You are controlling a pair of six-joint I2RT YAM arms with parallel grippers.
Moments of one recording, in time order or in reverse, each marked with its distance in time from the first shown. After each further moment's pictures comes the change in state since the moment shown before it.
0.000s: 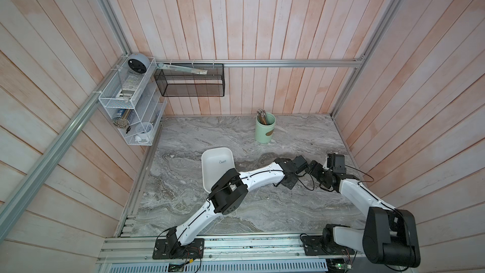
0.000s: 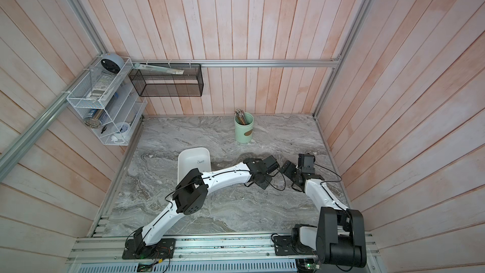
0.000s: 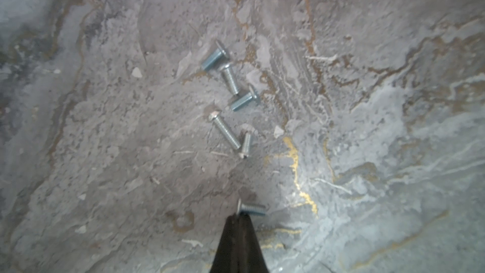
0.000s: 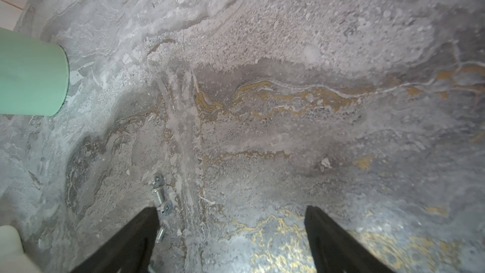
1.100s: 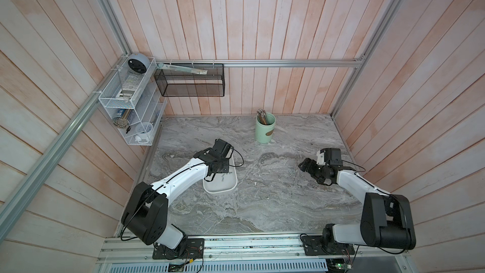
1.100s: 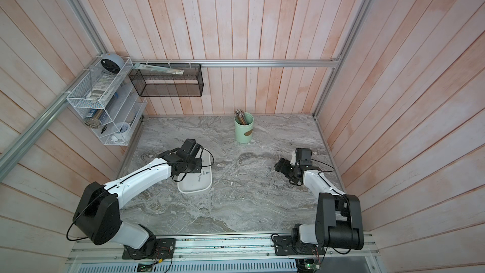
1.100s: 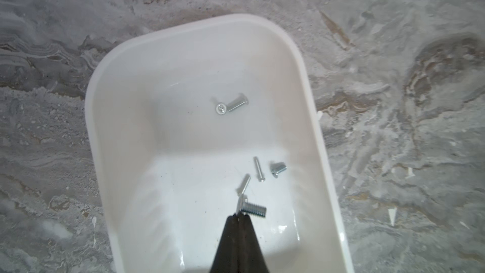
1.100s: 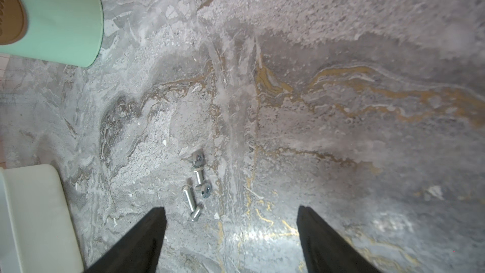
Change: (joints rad) left arm 0.537 -0.913 -1.030 0.176 -0.058 -0.139; right arm 0.032 0.127 0.111 -0.058 -0.190 -0.098
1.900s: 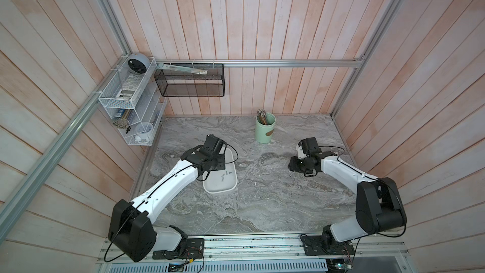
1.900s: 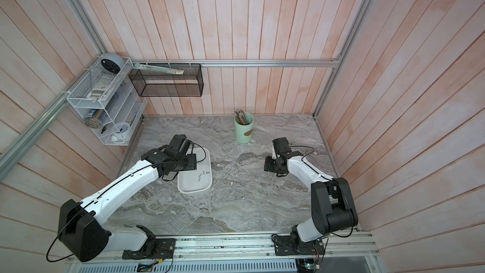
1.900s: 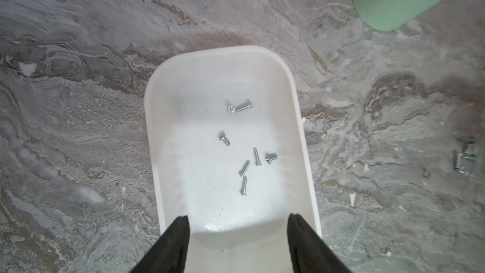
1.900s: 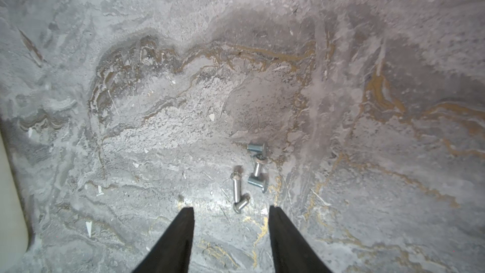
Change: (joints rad) left arm 0.017 -0.188 0.085 -0.167 0.017 -0.048; right arm 0.286 0.168 0.264 -0.239 0.208 -0.122
